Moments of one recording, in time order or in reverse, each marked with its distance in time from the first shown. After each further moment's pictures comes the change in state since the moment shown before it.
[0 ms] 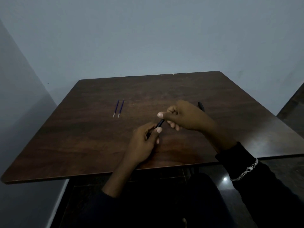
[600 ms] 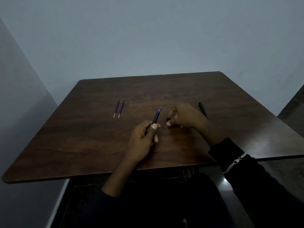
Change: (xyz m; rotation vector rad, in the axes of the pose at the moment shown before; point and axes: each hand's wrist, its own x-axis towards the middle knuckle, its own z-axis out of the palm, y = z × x) left_hand 0.002 -0.007 0.003 -0.216 0.035 -0.190; right_hand 0.026 0.018 0.006 -0.234 -0.086 0.461
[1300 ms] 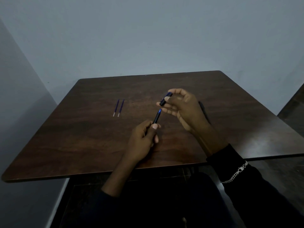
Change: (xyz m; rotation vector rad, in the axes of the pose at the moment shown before) left_hand 0.000 0.000 0.001 0.020 -0.018 -0.008; right_hand -0.024 -0.018 0.009 1.360 0.202 -0.214
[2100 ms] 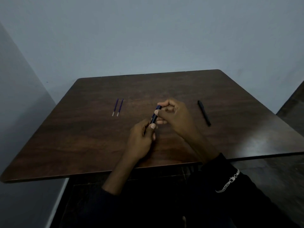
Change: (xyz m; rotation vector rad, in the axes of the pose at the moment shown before) left_hand 0.001 0.004 -0.003 0.168 0.054 0.042; right_hand -0.019 0.027 0.010 -0.402 -0.012 -0.126
